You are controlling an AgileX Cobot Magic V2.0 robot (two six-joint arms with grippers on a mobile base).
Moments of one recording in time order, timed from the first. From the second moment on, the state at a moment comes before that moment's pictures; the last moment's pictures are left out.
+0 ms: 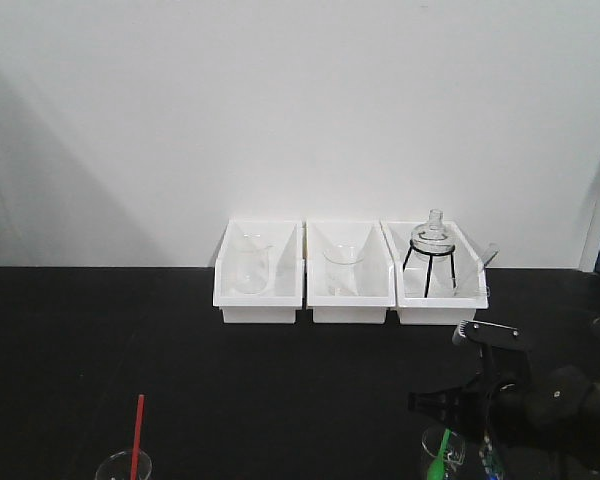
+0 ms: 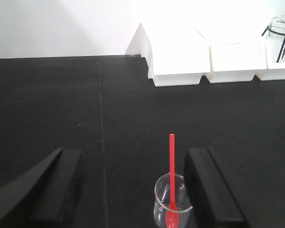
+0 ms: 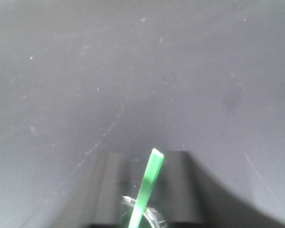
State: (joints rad) left arm -0.17 0.79 -0.59 -0.13 0.20 0.07; right arm 0.18 1.85 -1.04 0.77 0.06 -0.48
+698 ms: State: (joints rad) left arm -0.17 0.79 -0.59 -0.13 0.23 0.07; right arm 0.18 1.66 -1.04 0.77 0.11 -0.58
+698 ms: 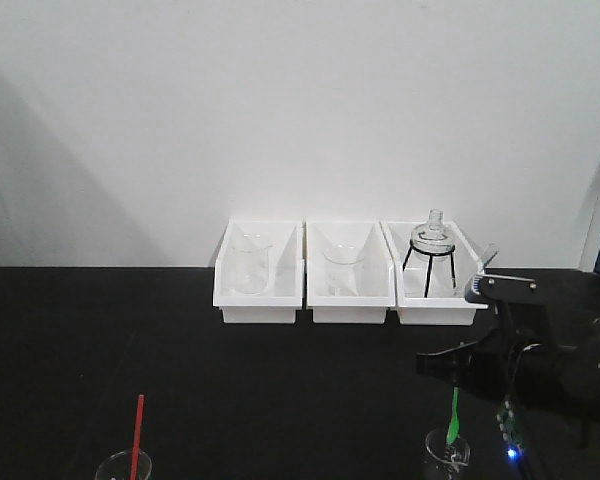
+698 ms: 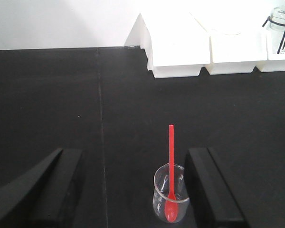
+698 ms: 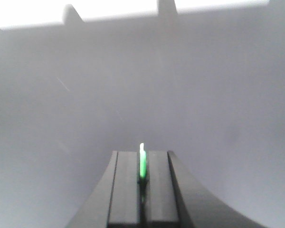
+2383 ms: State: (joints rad) left arm -0.17 1.74 -1.05 -1.01 0.34 0.87; right arm 0.18 1.29 -1.03 0.76 0.22 -0.71
